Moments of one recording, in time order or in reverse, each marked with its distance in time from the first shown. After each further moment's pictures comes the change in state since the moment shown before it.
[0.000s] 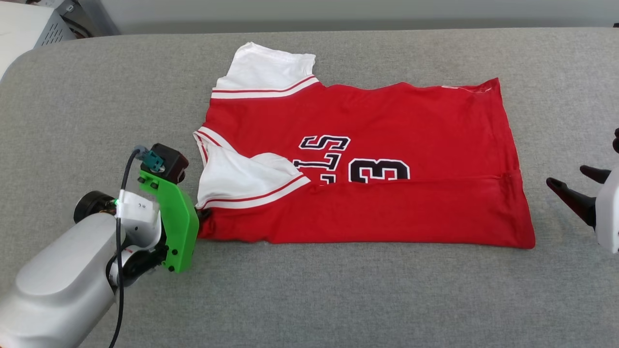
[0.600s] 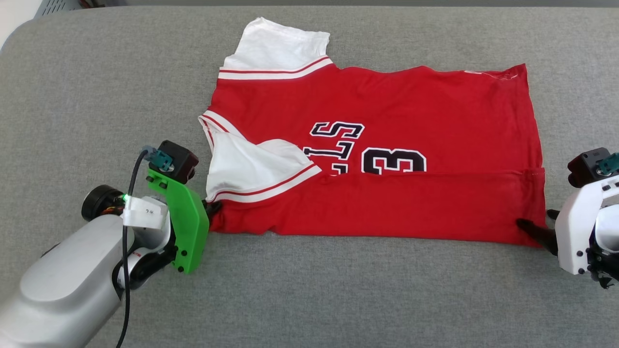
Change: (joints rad) left arm 0.012 0.014 0.004 -0.111 0.035 0.060 -0.027; right arm 0.001 0.127 0.086 0.191 -0.006 -0.002 0.123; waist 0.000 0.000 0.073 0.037
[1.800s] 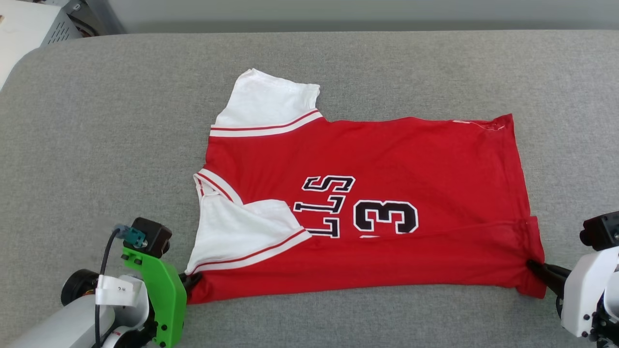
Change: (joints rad) left arm 0.280 0.149 0.016 -0.193 -0.083 0.145 -0.079; right arm 0.323 0.011 -0.194 -0.221 0.017 0.002 -0.175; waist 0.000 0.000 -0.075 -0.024
